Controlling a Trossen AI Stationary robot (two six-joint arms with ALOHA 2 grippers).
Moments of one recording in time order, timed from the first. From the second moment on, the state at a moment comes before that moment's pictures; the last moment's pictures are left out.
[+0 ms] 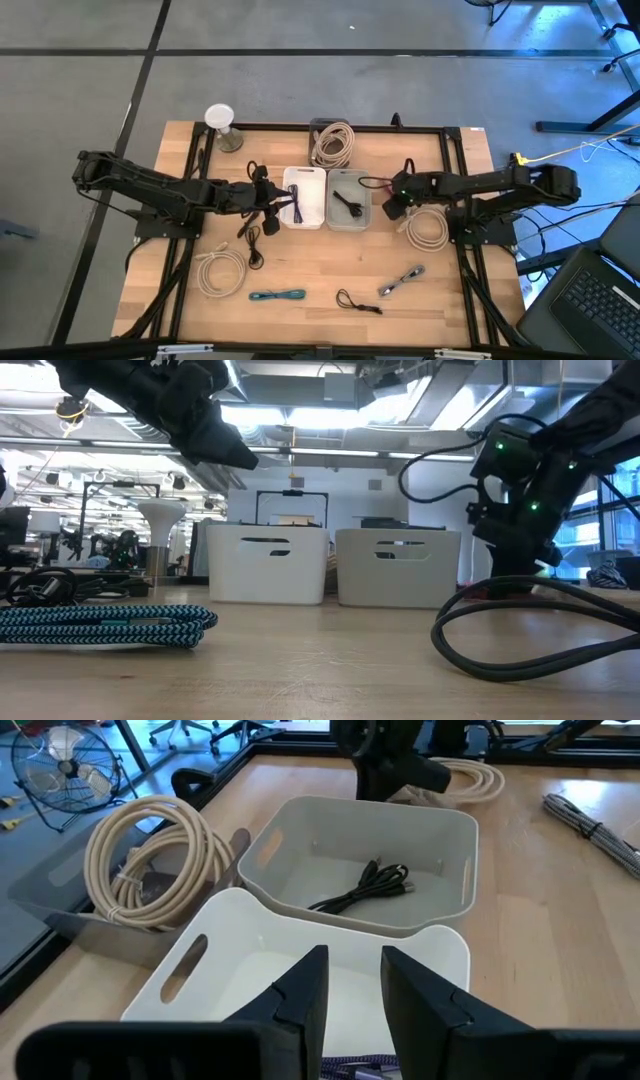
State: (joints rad) left arm -0.09 1.11 0.57 0.07 -0.40 -0.12; right arm -0.23 1.26 0.39 -0.25 0.21 0.54
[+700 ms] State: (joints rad) left arm -0.09 1.11 0.57 0.10 -0.40 -0.12; right arm -0.06 1.06 0.63 -0.05 0.19 0.27
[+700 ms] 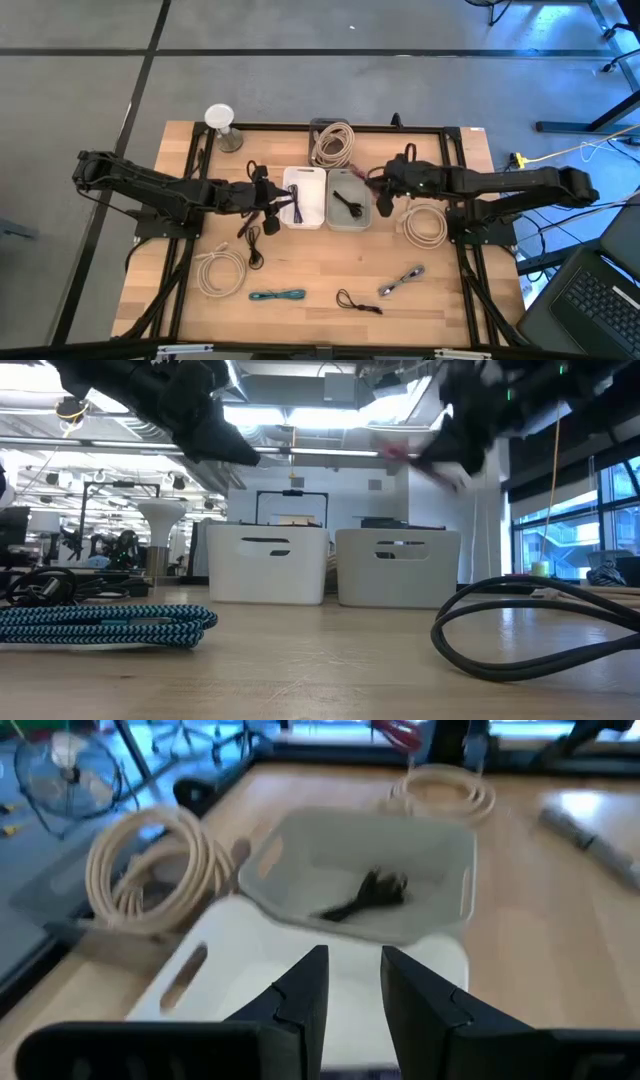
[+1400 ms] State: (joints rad) left arm -0.09 1.21 0.57 0.62 -0.11 0.15; right arm 0.14 1.42 0.95 0.31 0.02 0.06
